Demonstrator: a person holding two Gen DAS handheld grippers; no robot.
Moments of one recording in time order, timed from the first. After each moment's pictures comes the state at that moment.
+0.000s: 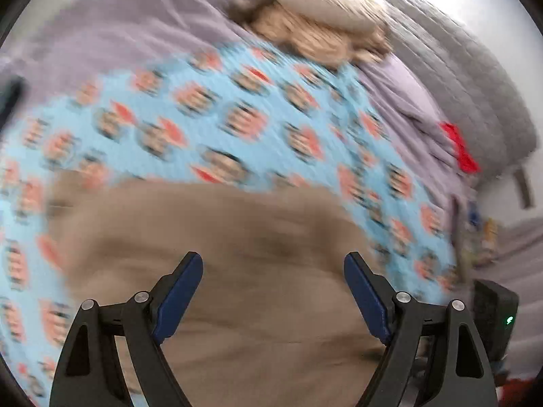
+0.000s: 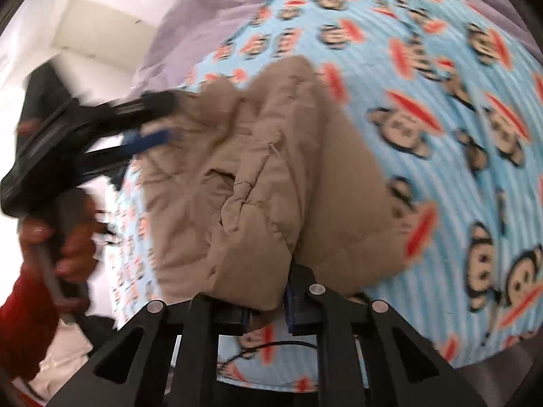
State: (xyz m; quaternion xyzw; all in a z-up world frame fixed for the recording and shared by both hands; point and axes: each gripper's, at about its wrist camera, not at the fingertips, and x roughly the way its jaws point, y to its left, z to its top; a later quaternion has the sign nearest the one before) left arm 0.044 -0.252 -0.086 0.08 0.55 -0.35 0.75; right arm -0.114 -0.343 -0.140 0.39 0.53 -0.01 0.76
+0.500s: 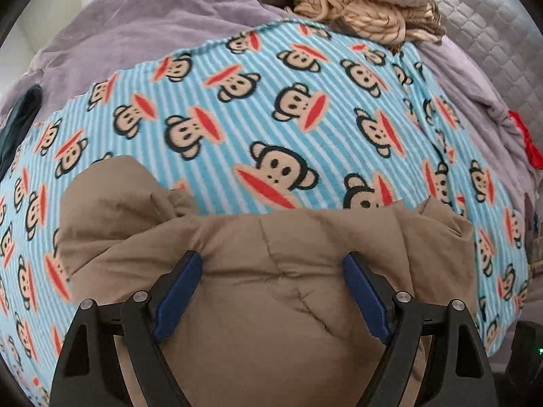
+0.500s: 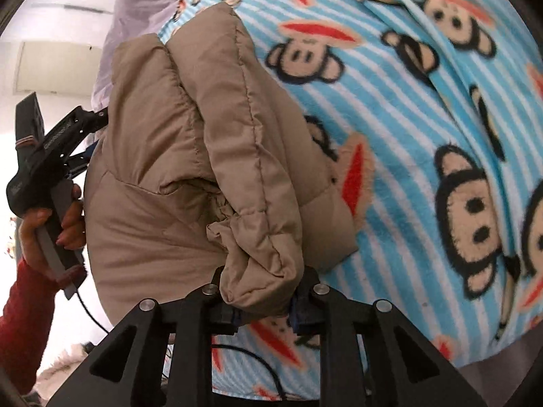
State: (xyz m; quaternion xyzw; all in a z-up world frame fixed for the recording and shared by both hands) left arm 0.073 -0.302 -0.177 0.15 0.55 -0.28 0.77; right arm -0.153 -0.373 -0.232 0.47 0.54 -0.05 0.70
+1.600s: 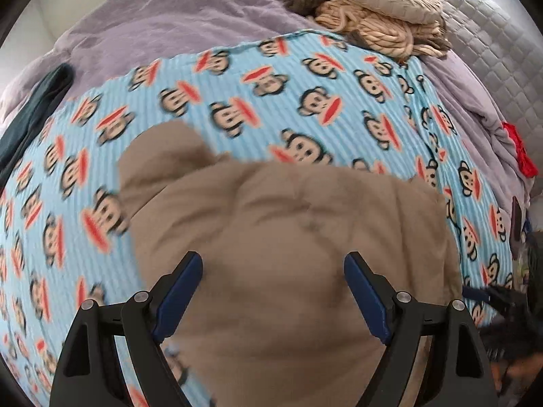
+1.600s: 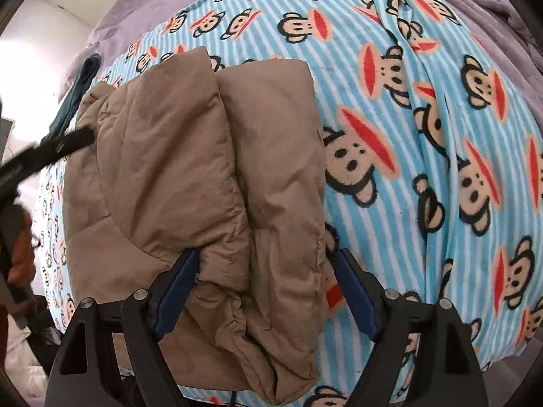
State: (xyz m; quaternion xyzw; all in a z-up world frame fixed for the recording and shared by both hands) left arm 0.047 -0.224 -0.127 0.12 0.57 -0.26 0.78; right arm -0.074 -0.383 -0.181 0.25 0.61 -0.05 0.75
